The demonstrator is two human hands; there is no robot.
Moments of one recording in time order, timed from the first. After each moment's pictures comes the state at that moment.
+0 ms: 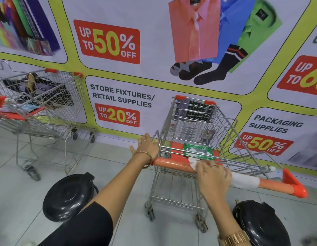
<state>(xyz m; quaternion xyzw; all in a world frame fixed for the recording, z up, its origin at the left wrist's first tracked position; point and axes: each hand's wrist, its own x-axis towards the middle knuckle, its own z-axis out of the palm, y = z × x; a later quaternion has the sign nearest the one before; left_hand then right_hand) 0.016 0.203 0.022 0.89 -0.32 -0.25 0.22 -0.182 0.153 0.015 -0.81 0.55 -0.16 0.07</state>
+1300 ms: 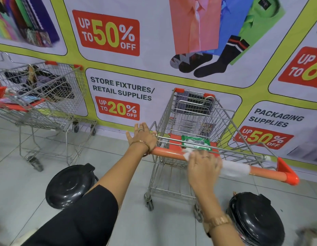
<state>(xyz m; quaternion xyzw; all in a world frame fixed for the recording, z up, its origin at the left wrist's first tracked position) 0.002 0.208 0.036 0.91 -0.34 -0.19 0.13 -0.181 0.164 0.006 -0.82 0.53 -0.19 0.07</state>
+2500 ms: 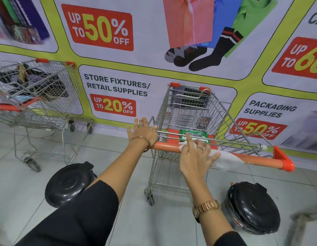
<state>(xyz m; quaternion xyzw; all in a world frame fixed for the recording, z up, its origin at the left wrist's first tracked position) -0.001 0.206 0.030 0.91 -0.36 -0.16 0.12 -0.160 0.177 0.011 -0.79 0.57 -0.18 0.12</state>
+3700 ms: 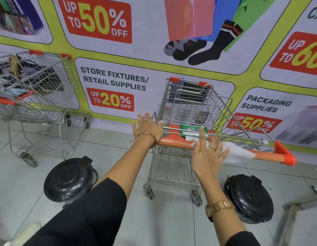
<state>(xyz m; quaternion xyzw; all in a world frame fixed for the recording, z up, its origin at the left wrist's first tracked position) -0.011 0.212 0.028 0.91 -0.36 -0.17 0.15 -0.189 0.175 0.005 -0.79 0.57 -0.19 0.10</state>
